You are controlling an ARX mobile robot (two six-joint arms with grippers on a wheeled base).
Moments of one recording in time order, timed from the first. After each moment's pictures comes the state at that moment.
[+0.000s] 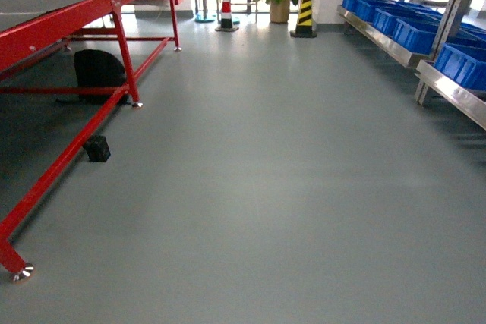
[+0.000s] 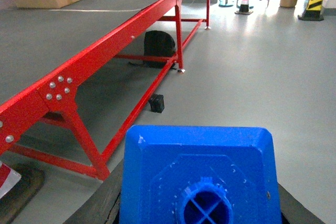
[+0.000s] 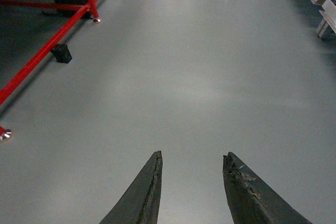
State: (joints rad) left arm -0.07 1.20 0.54 0.56 -0.39 0.06; right arm 0.05 1.22 0.54 0.33 -0.11 -0.04
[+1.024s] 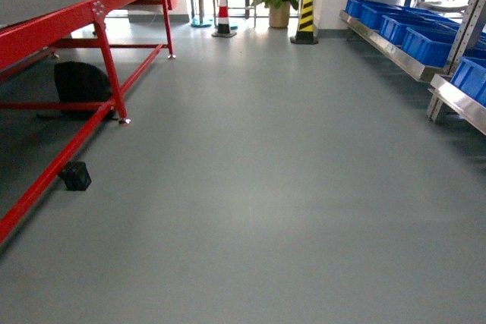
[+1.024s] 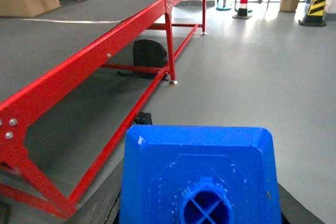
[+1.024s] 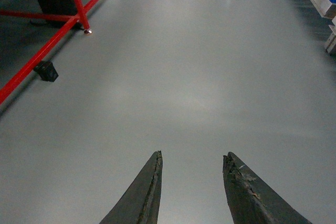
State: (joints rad) left arm -0.07 1.20 0.54 0.56 -0.39 0.06; right arm 0.05 1.22 0.54 0.33 -0.12 -0.04
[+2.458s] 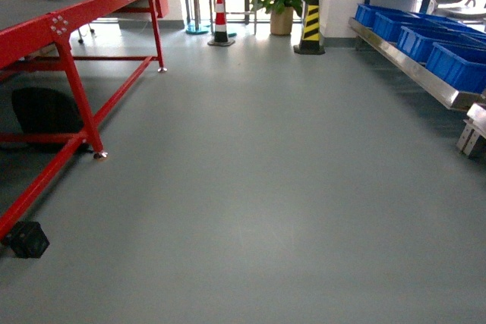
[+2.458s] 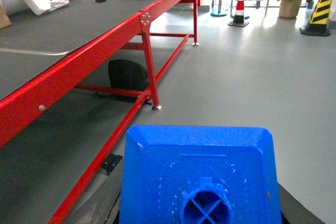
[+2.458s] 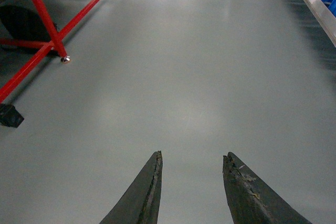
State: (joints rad) left arm -0.07 1.20 0.54 0.56 -0.39 0.06; right arm 0.05 1.22 0.54 0.34 -0.12 -0.04
